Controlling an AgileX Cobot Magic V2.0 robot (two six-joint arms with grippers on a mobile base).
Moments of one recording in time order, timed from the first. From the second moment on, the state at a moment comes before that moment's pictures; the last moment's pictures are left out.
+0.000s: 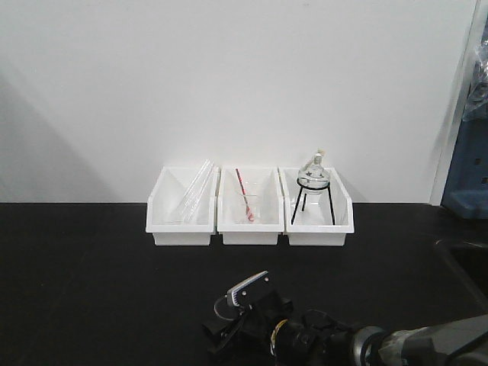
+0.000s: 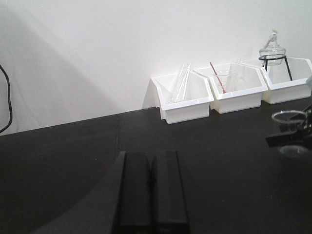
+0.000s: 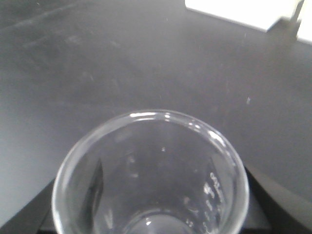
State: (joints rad) left arm -0.13 -0.01 0.03 0.05 0.00 0.09; right arm 0.46 2.23 -1.27 -0.52 -0.54 0.34
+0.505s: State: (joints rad) left arm -0.13 -0.01 0.03 0.05 0.00 0.09; right arm 0.46 1.81 -1.25 -0.73 -0.19 0.65
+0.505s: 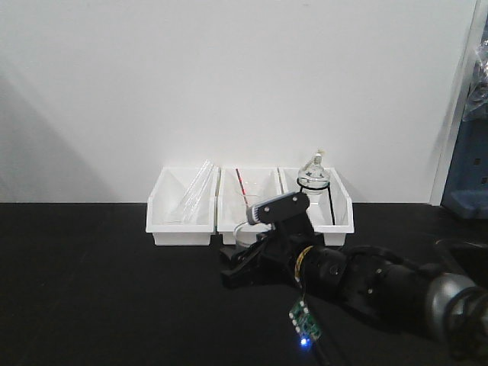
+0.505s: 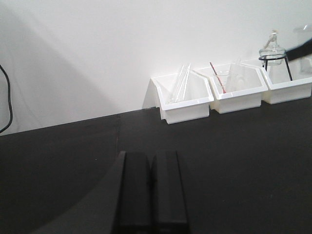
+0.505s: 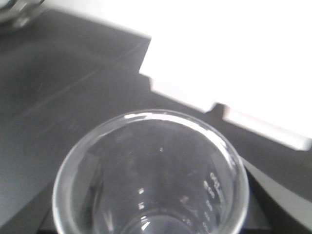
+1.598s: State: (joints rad) left arm -0.13 -0.01 0.03 0.05 0.00 0.09; right arm 0.67 1.37 -1.01 -0.83 -0.01 0.71
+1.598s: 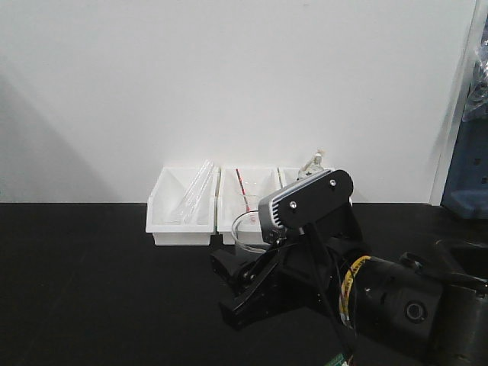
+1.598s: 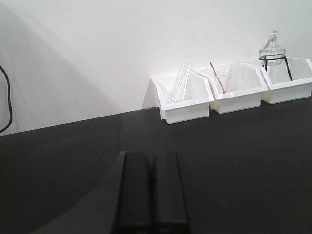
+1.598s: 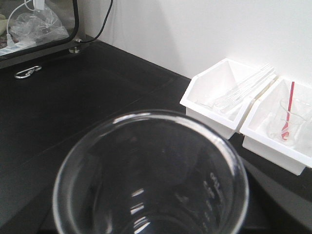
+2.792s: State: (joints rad) left arm -0.13 -0.01 0.03 0.05 0.00 0.09; right arm 0.67 1.37 -1.01 -0.83 -0.01 0.71
